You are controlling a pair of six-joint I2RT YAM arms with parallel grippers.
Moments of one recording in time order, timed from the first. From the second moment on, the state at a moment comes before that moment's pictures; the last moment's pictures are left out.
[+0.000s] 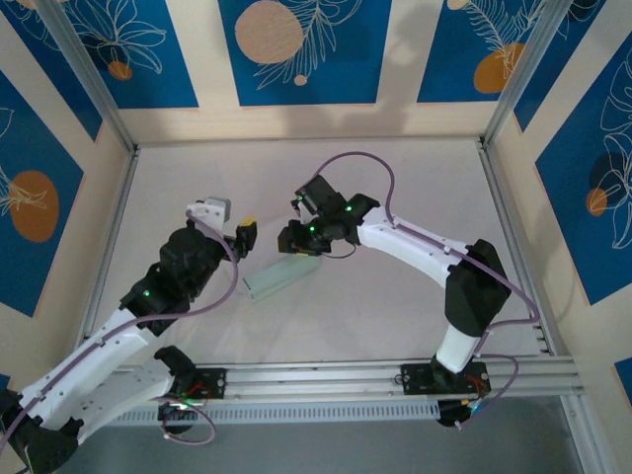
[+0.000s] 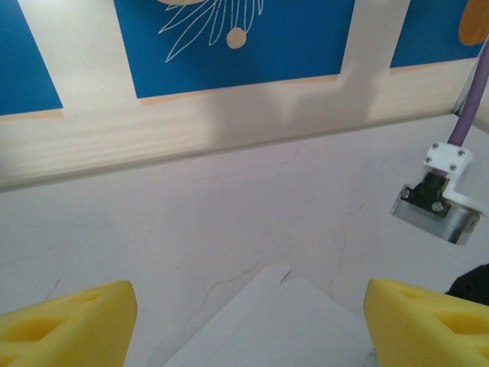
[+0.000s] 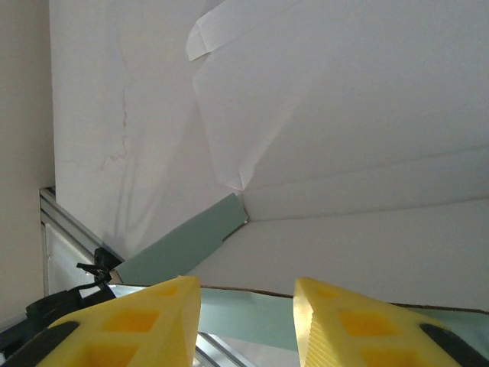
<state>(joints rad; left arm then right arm) -0.67 0.77 0.75 -0.23 -0.37 -0.12 0.81 1.72 1.44 -0.70 -0.34 0.75</state>
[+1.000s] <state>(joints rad) -0.67 0.78 0.76 -0.40 -0.30 -0.22 0.89 1.50 1.04 -0.72 -0.33 0.67</state>
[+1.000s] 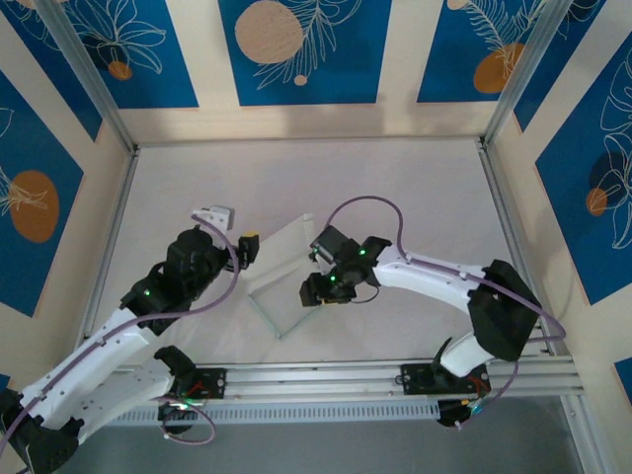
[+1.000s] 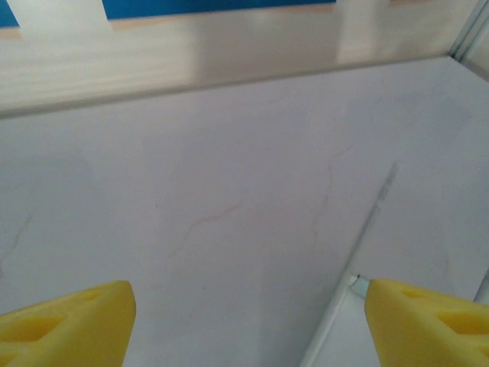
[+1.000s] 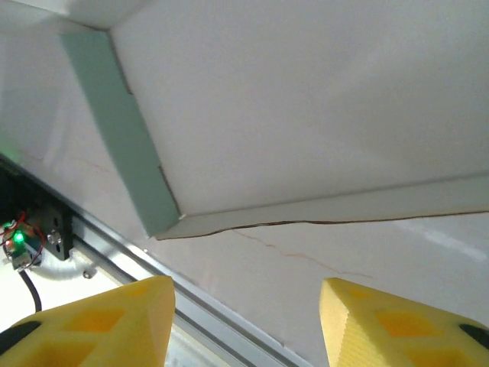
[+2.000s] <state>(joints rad) -0.67 0.39 0.77 -0.89 -0.33 -0.39 0.74 1.86 1.21 -0.72 -0.05 -0.07</state>
